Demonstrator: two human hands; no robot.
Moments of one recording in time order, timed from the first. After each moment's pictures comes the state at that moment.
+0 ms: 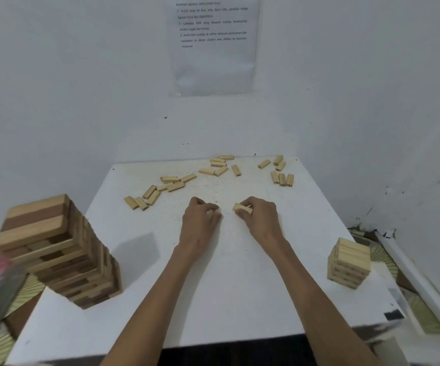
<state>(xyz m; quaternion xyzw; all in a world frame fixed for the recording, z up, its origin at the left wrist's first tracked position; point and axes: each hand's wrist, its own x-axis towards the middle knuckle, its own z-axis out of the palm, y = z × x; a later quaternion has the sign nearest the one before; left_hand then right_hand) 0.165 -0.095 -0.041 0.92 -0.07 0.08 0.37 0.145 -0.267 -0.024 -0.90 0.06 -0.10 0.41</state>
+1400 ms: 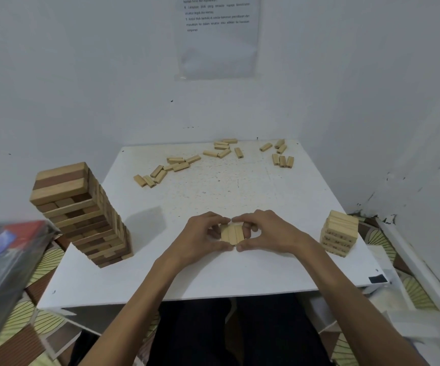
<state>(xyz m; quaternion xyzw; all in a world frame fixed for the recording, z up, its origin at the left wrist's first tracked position) 0.067 -0.066 -0.029 0.89 -0.22 -0.05 0.40 0.062 -0.299 -0.021 -0.91 -0.19 0.12 0.35</state>
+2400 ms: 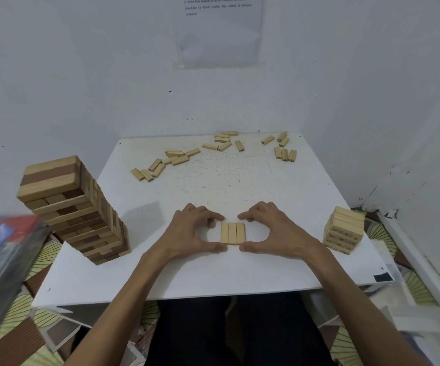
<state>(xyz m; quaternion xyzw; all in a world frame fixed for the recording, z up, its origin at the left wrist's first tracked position) 0.077 -0.041 -0.036 0.92 -0.25 -0.05 0.30 0.054 -0.312 -0.036 -0.92 -0.19 0.06 0.33</state>
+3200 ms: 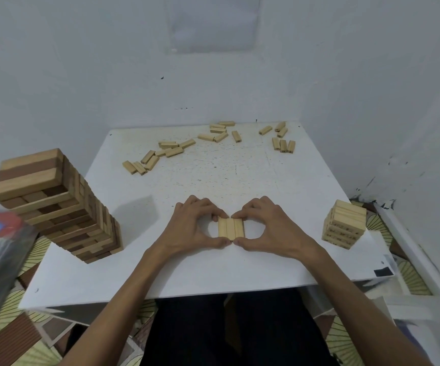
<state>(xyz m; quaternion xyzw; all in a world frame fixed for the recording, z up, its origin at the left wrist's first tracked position) 0.077 -0.058 -0.040 0.91 -0.26 -0.01 0.33 0.049 -0.301 -0.043 -0.92 -0.21 -0.01 0.34</state>
